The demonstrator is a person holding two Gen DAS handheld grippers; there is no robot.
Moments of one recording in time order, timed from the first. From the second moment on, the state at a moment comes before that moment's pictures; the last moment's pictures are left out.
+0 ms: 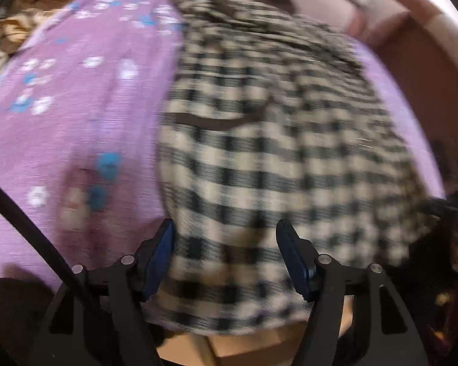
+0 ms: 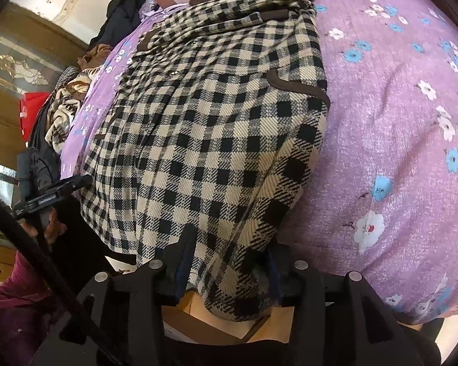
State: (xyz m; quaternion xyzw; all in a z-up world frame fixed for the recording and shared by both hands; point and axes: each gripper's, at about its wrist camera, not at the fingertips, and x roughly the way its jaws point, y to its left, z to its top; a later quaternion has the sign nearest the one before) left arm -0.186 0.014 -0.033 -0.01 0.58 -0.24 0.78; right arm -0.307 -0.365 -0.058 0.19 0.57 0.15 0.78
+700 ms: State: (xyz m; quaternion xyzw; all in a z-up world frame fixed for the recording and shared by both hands) left arm -0.189 0.011 -0.008 0.04 0.56 -0.25 0.79; right arm -0.301 -0.353 -0.049 0.19 0.55 0.21 0.79
